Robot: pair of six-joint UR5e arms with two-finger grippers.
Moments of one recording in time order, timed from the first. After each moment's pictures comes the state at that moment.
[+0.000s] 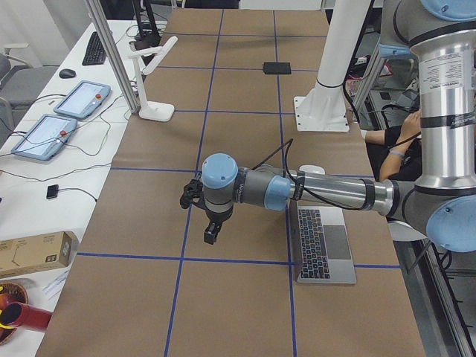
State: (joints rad) left arm -1.51 -1.43 -1.82 -1.66 -2.38 0.15; right arm 1.57 -1.64 1.86 -1.77 2.32 -0.08
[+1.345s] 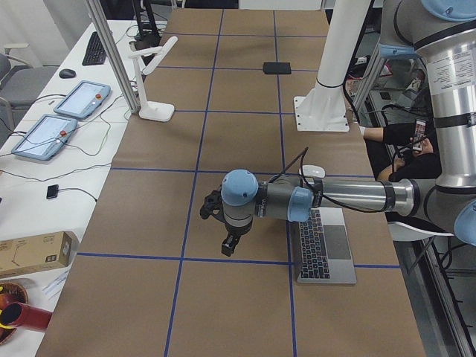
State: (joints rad) left arm -1.53 -1.29 -1.86 -1.67 -2.41 0.37; right arm 1.43 -1.60 2.05 -1.65 2.48 -0.08
